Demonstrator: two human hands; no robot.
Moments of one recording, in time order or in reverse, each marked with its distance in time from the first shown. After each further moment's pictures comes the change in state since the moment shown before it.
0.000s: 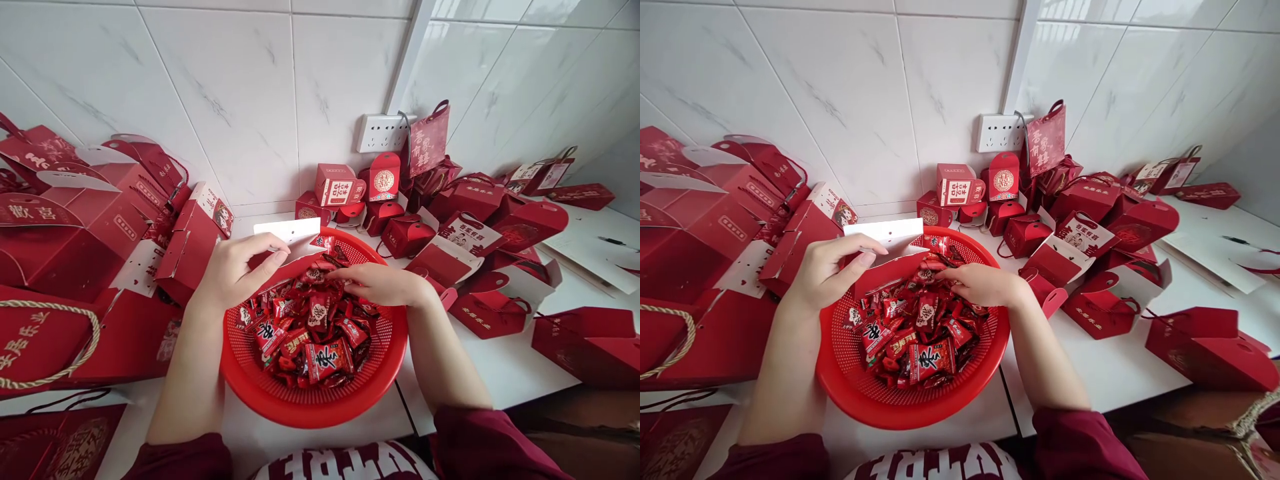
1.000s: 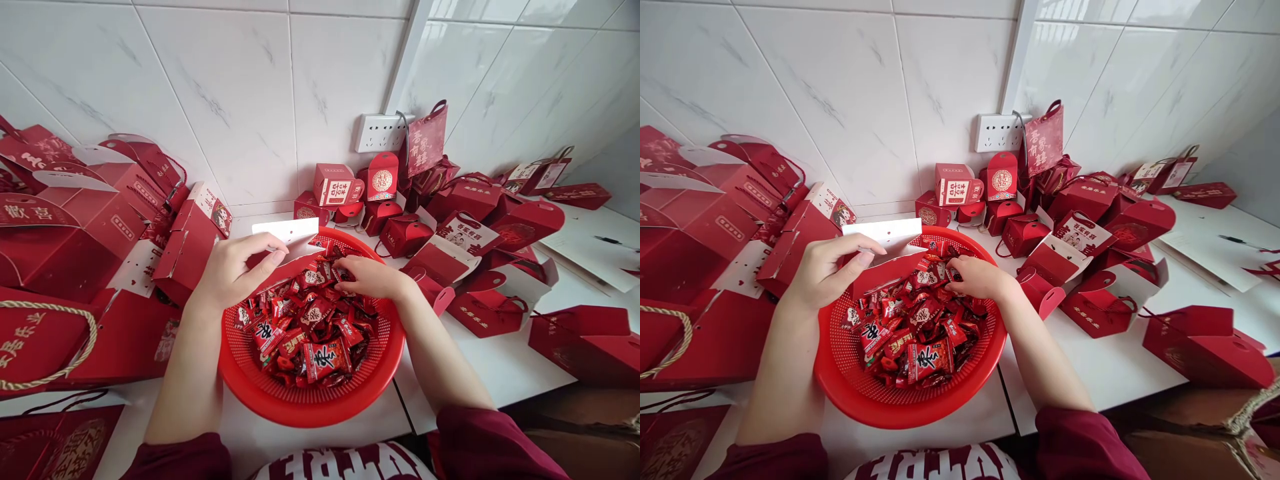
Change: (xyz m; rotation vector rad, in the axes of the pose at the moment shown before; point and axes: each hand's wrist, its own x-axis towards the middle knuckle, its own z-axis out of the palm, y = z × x) left_hand 0.000 -0.002 0.000 -0.011 -0.015 -0.012; right_hand 0.016 0.028 0.017 -0.087 0.133 0.178
